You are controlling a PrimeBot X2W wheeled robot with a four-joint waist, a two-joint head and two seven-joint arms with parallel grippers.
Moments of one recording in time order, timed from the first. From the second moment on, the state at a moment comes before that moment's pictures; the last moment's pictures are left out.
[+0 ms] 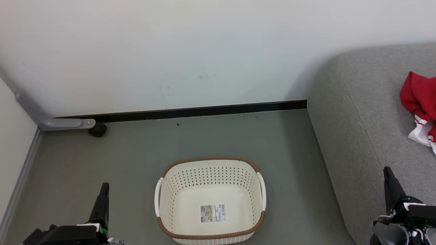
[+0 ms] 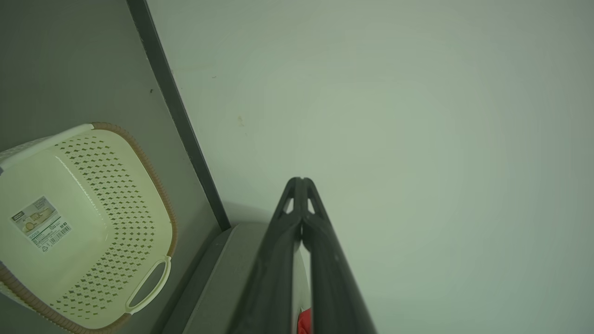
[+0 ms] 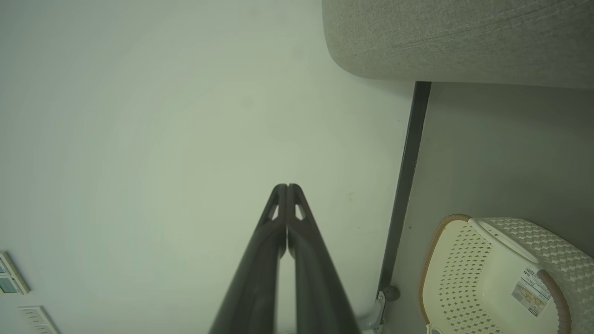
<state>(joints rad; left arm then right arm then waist) -0.08 0.04 0.09 0.31 -1.58 -0.12 0.11 -0.11 -0.04 -0.14 0.30 1.59 0.12 0.11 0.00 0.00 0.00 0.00</state>
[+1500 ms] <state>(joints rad) -0.08 0.04 0.09 0.30 -1.58 -0.12 0.11 -0.10 -0.04 -0.14 0.30 1.59 0.12 0.11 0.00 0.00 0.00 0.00</state>
